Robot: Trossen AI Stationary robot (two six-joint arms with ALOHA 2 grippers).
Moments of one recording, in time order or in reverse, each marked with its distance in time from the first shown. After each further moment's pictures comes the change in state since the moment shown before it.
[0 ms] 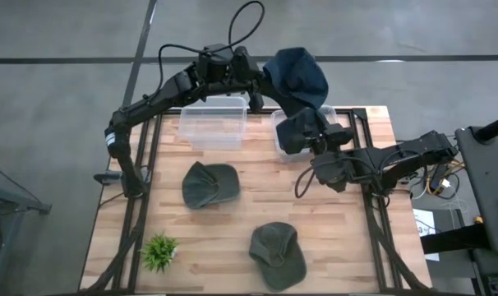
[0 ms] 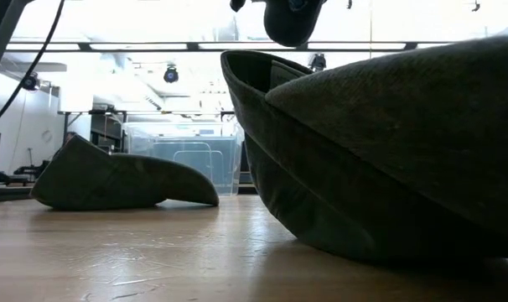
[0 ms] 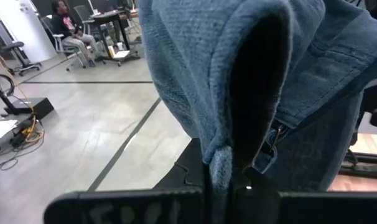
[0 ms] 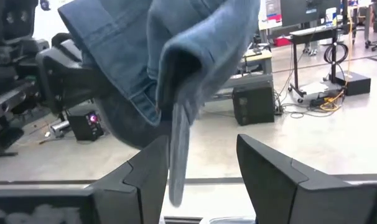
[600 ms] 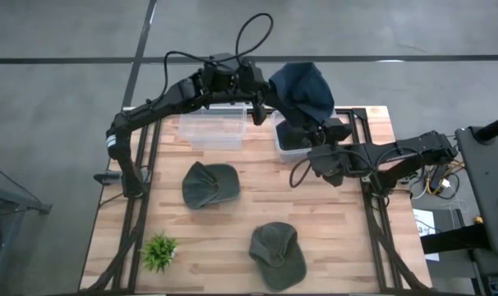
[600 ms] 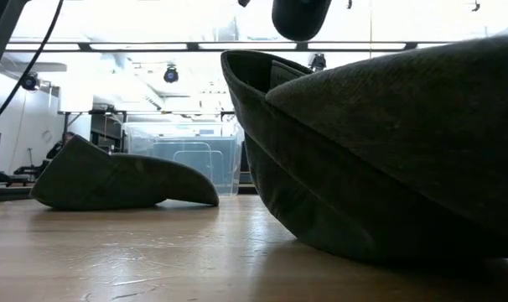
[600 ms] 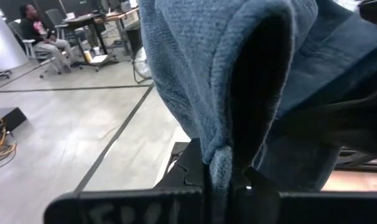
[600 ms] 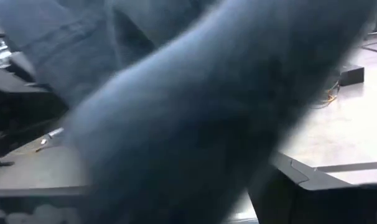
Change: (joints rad) left arm -0.068 0.001 -0.012 0.006 0.022 0.000; right arm -0.061 0.002 0.000 0.000 -0.035 0.053
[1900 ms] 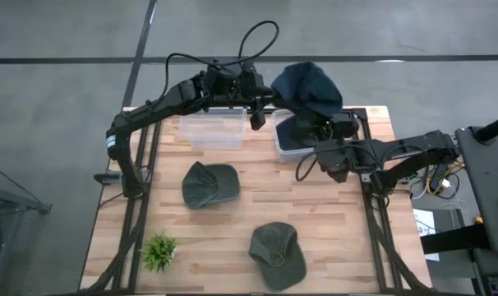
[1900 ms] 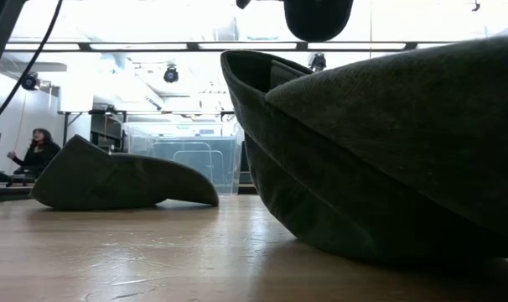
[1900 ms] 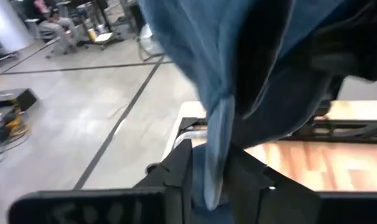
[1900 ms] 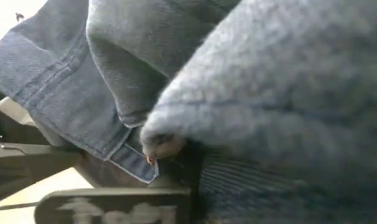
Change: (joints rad) left arm -0.007 -0.002 0.000 -0.101 -0.058 0.030; right arm -0.008 -0.053 -0.015 -0.004 0.038 -0.010
